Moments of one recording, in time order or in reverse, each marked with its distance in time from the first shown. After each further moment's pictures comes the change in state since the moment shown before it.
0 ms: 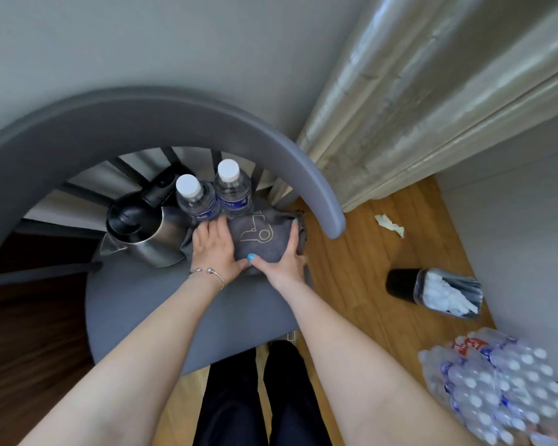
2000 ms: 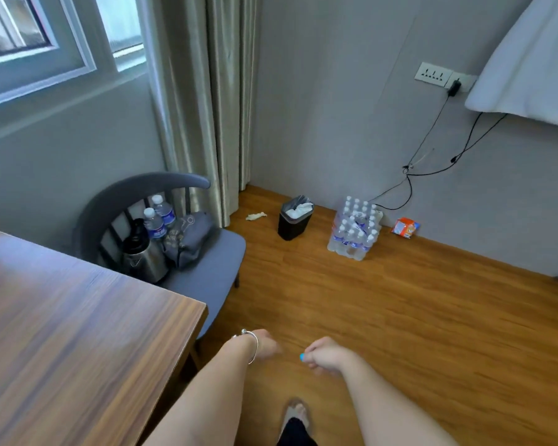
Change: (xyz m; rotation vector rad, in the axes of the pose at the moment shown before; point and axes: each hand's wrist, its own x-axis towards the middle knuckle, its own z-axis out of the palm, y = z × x) left_hand -0.457 -0.166 -0.108 0.275 -0.980 0.538; right_hand -0.559 0.188 0.249 0.362 0.252 0.427
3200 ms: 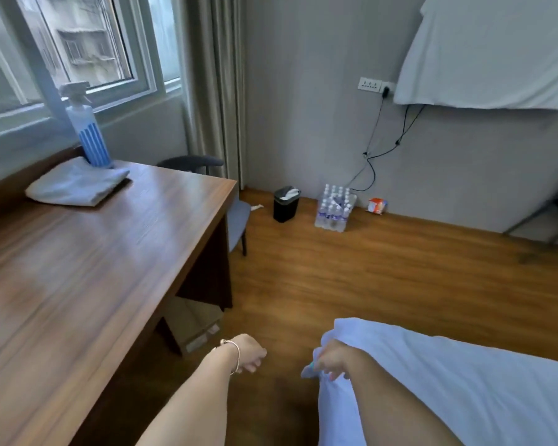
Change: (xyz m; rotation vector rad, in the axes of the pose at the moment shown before) left_hand -0.325 -0.220 0.320 -0.009 0.146 0.033; right_hand -0.346 0.254 0.269 -0.173 0.025 -0.012
